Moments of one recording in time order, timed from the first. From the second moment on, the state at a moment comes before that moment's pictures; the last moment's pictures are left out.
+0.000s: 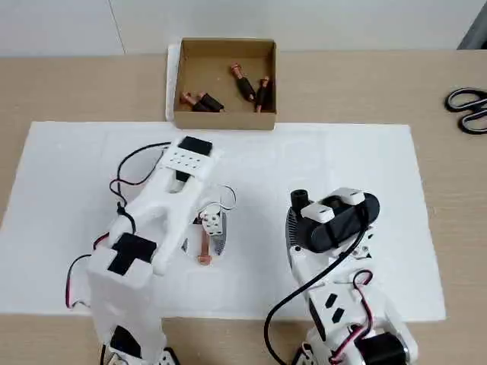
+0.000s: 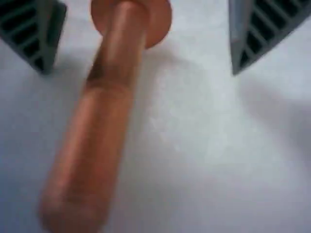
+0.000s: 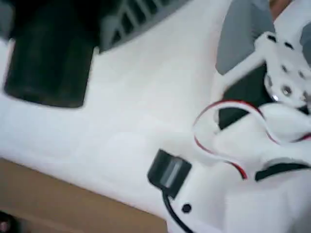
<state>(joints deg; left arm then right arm) 15.3 25.1 3.8 98.7 25.4 -20.2 -103.3 68.2 64.1 1.0</state>
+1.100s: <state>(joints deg) 4.9 20.4 -13.8 99.3 -49.5 -20.2 -103.5 68.8 64.1 1.0</state>
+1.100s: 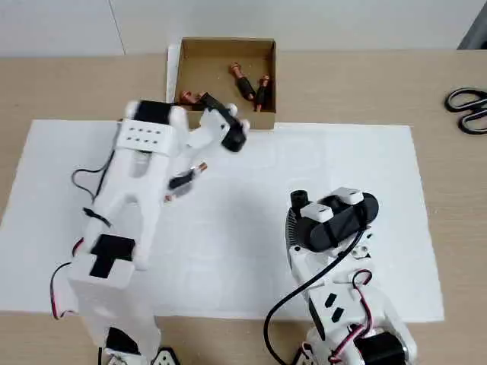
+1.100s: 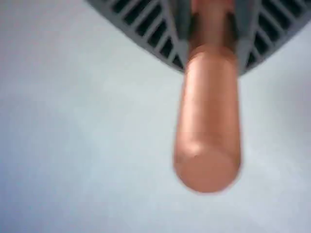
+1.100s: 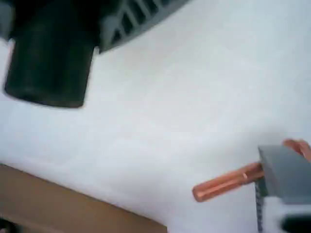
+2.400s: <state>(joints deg) 6.5 28.4 -27.8 98.9 -28.4 -15.1 -103.5 68.8 64.1 1.0</state>
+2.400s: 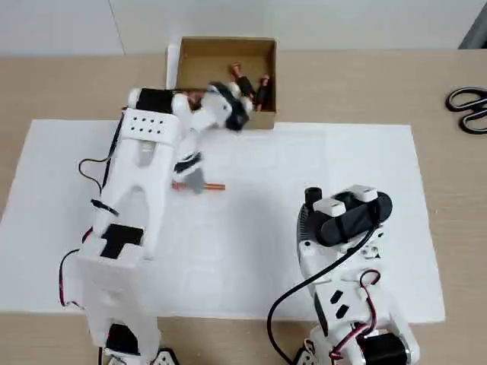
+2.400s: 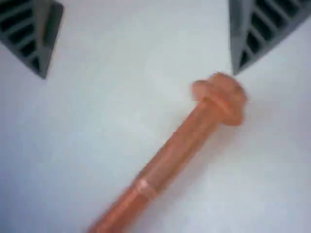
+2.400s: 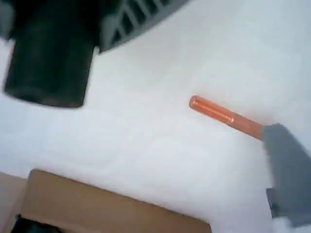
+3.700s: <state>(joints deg) 7.5 44.8 -31.9 93.1 86.2 -15.1 -103.5 68.8 64.1 1.0</state>
